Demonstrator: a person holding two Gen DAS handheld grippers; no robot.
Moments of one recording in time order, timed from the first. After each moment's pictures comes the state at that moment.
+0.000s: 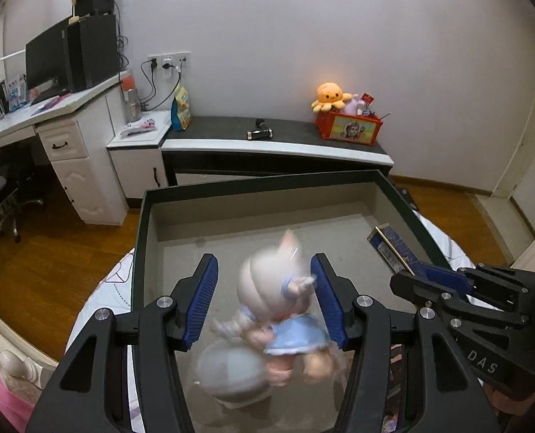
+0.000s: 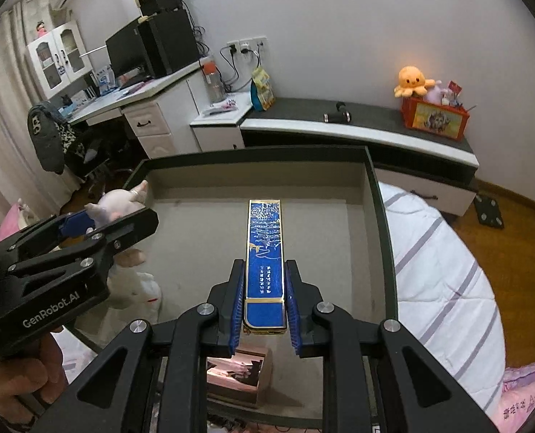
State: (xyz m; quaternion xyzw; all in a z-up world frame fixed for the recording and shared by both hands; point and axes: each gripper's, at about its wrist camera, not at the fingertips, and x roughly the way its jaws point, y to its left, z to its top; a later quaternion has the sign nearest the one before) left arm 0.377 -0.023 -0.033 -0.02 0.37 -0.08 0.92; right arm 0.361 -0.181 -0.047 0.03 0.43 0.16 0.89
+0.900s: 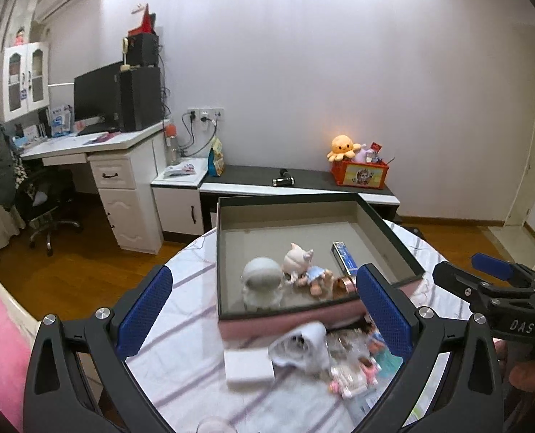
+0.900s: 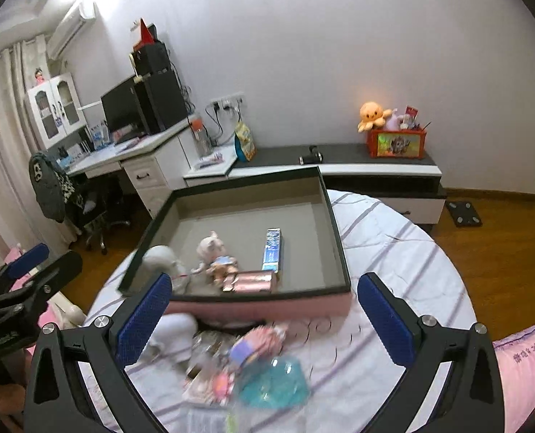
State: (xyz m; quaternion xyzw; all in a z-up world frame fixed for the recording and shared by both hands) left arm 0.179 0.010 0.027 -0.02 0.26 -0.03 0.96; right arm 0.208 -0.203 0.011 0.07 0.31 0.11 0.94
